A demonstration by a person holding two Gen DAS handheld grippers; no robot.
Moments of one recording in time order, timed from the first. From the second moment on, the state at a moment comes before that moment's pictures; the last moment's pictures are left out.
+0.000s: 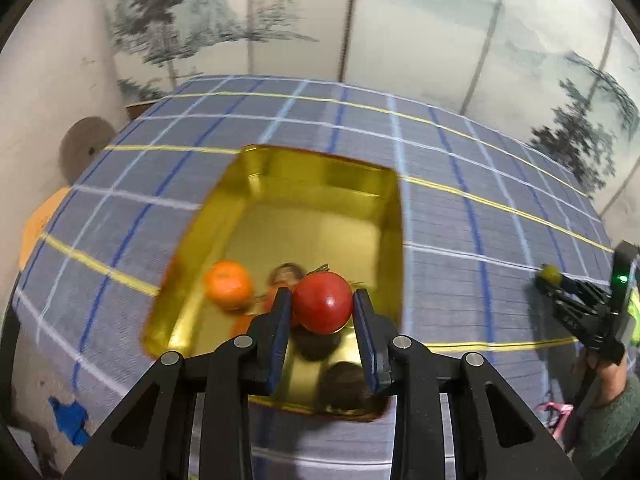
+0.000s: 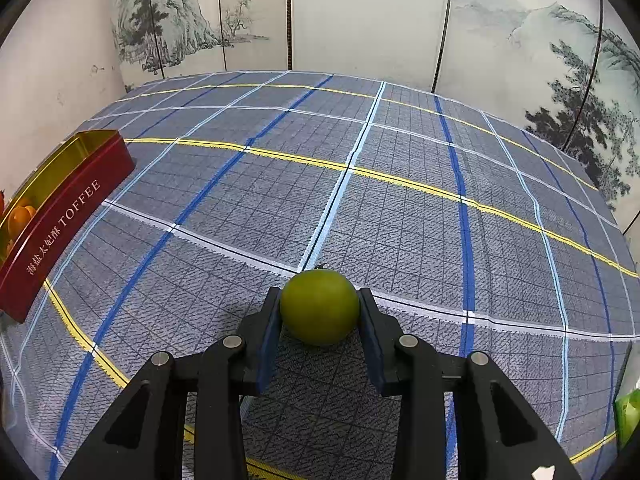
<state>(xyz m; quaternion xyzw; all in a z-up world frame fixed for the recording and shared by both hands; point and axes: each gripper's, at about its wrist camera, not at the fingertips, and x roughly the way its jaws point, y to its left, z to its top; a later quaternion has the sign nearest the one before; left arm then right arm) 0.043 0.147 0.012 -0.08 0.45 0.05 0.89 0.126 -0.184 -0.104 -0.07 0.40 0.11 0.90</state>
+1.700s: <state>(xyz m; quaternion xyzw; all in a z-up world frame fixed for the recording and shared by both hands) 0.040 0.204 -0.037 -0.09 0.49 0.12 0.86 0.127 -0.180 -0.105 -0.08 0.41 0.11 0.90</state>
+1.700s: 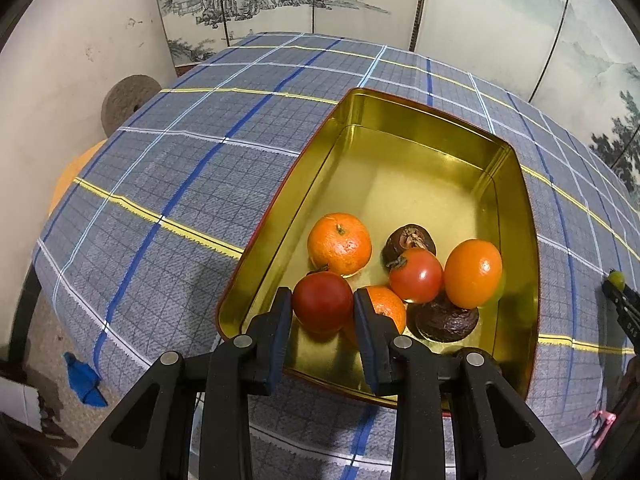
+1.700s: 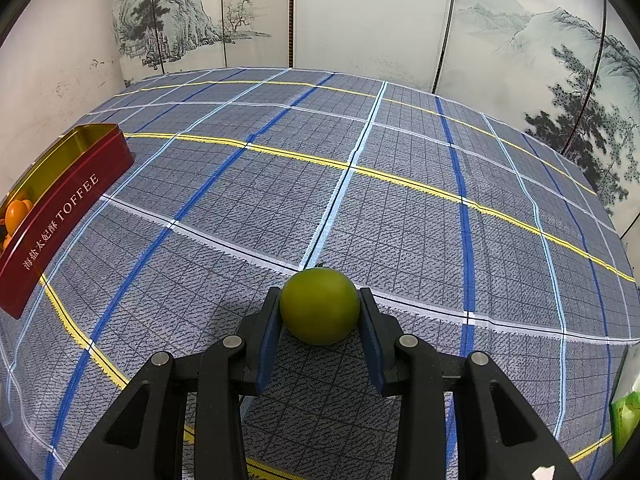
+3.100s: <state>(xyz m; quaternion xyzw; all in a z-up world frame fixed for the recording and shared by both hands) 0.027 0.196 -0.020 -0.10 0.45 0.12 0.88 0.107 -0.147 -0.082 -0.08 0.39 0.14 0.91</state>
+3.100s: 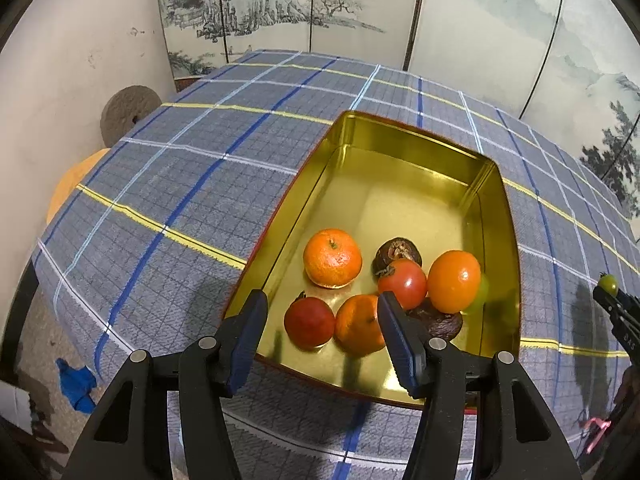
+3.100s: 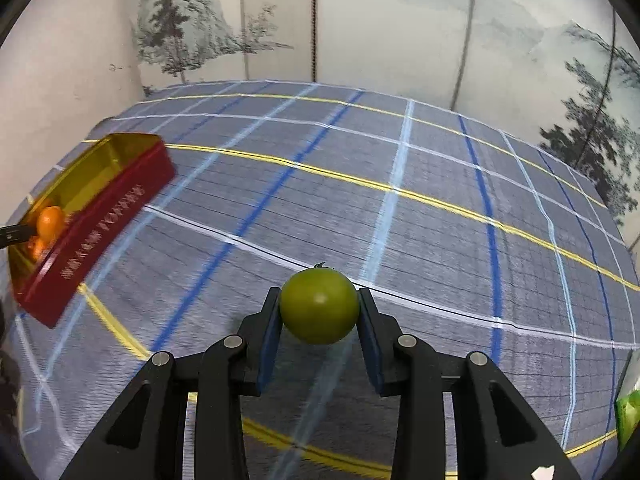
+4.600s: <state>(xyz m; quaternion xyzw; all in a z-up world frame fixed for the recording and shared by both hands) -0.015 0.235 -0.008 -0.10 0.44 0.16 0.88 0.052 0.076 -0.073 -0.16 0.38 0.38 0.83</state>
